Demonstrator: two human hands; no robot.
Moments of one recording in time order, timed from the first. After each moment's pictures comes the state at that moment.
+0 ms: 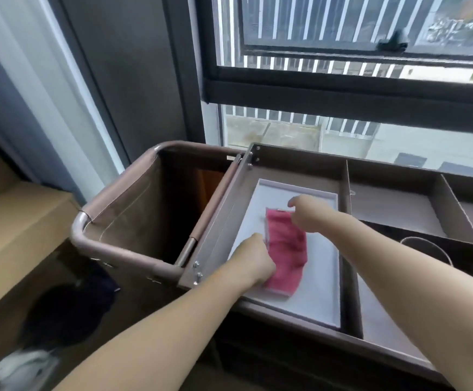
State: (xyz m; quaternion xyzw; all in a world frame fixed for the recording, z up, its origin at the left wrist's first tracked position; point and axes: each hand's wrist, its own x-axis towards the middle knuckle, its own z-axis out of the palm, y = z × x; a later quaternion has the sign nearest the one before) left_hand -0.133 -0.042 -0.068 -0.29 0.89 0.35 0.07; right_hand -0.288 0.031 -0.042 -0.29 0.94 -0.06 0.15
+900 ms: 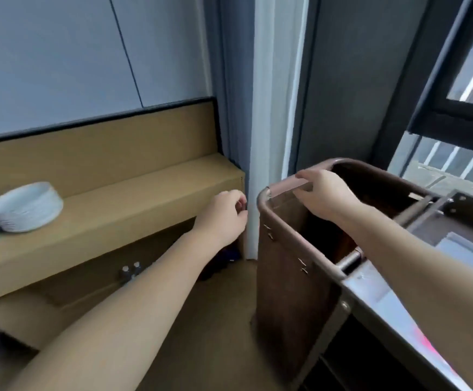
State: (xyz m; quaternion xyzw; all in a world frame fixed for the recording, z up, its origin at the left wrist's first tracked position) left_hand 0.131 -0.193 0.005 -0.50 0.81 0.18 -0.25; right_hand -0.078 -0.153 0.041 -0.62 0.75 -0.24 0.07
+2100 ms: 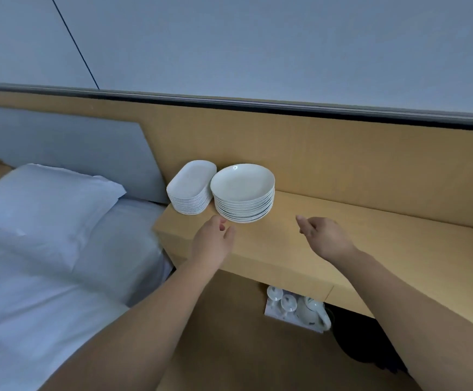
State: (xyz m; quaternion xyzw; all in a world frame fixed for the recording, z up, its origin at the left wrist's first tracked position) left_hand 0.662 -0.503 -0.116 -0.88 0.36 0.15 -0.28; right_hand 0.467 -0.651 -0.113 -0.80 0.49 -0.08 0.34
